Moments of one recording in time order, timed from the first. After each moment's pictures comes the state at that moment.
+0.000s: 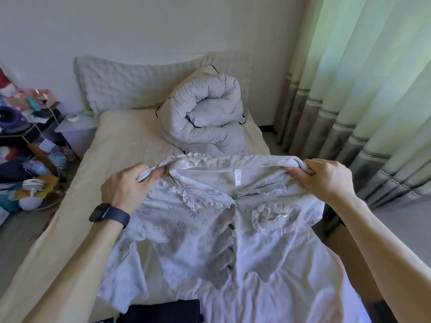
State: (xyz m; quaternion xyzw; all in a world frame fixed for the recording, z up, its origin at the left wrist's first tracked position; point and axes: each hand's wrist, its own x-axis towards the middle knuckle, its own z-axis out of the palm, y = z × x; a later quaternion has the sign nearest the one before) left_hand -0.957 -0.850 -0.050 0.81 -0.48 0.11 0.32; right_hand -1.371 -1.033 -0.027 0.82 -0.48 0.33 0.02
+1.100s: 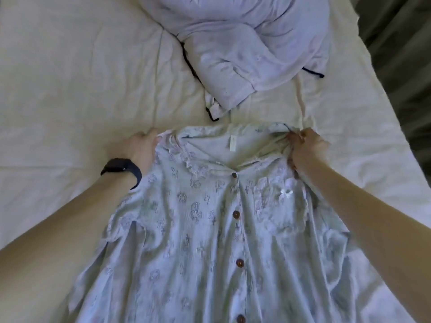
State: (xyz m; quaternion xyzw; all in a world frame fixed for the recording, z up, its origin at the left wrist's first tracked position) left_hand -0.779 -1.176 -0.548 0.88 -0.47 -0.07 0.02; right_hand -1.110 -1.380 -0.562 0.69 -0.67 0.11 -0.26
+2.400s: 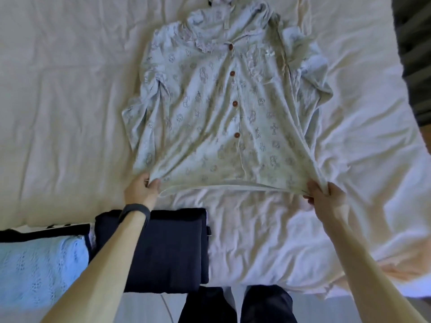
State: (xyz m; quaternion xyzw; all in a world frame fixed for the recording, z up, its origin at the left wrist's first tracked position) left_hand -0.970 -0.800 -0.524 0.93 -0.16 -0.31 0.13; right_hand -1.366 -0.985 -0.526 0.43 -0.78 0.11 -0.44
